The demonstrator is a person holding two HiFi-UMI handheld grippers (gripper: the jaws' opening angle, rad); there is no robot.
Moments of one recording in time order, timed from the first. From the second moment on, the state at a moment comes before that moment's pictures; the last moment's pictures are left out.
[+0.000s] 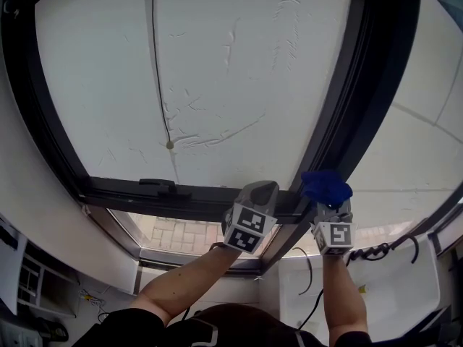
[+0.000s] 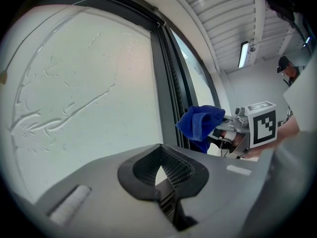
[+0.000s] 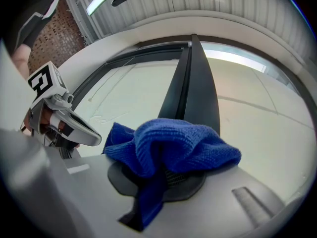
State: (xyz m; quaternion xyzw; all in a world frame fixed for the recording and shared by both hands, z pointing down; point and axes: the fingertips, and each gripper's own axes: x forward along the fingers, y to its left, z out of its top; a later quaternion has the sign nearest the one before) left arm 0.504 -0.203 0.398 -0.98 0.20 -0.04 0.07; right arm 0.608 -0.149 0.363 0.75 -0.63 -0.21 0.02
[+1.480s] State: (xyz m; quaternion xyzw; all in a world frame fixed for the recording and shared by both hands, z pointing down) left arm 0.467 -0.179 0.511 -0.98 0.20 -0.09 0.00; right arm 0.605 -0.158 0.535 0.77 -0.64 -0.01 0.06
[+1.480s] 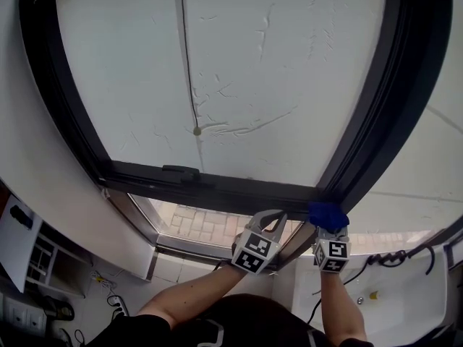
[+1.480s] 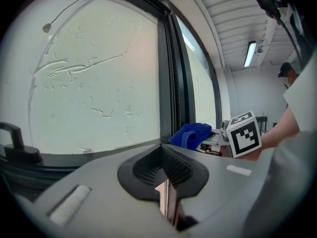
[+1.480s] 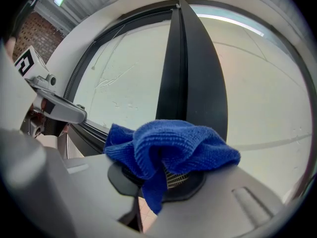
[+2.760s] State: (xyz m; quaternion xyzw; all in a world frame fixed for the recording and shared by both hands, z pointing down) left arm 0.423 -0.178 0.503 -0.97 0.23 -0.08 -0.03; right arm 0.583 -0.096 0.533 0.79 -0.61 0.06 0.07
